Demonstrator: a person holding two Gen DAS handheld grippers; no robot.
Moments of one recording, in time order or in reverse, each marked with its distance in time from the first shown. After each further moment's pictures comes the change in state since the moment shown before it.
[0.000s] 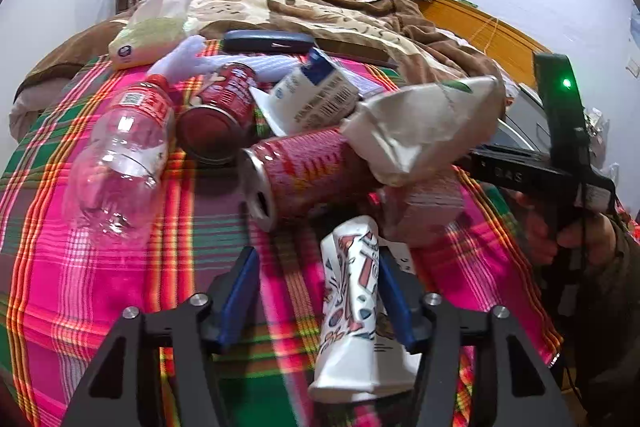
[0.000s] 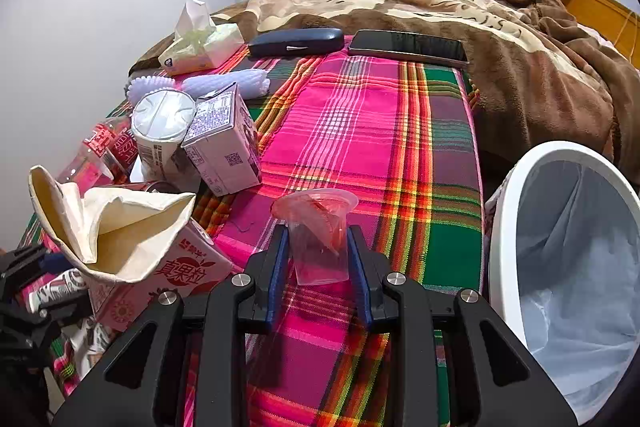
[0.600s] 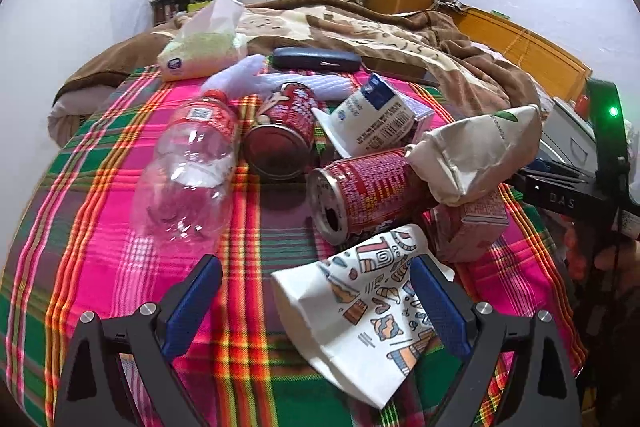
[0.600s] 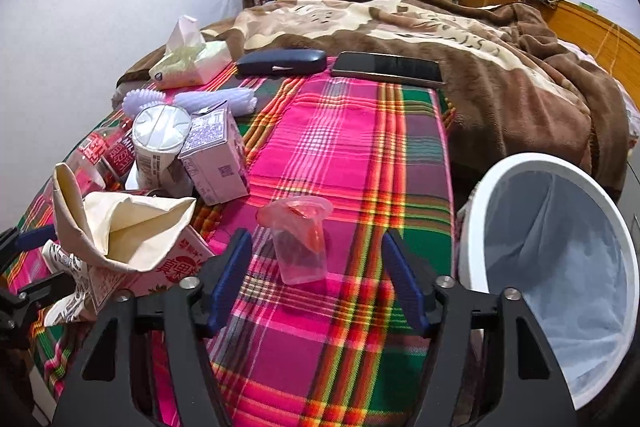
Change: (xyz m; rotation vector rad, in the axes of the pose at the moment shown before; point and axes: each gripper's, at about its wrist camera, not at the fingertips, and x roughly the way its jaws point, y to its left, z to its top) left arm -0.010 0.024 0.008 -0.023 -0.059 0.144; right arm -0.012 0.004 -0.002 -0.010 -0.064 -0.074
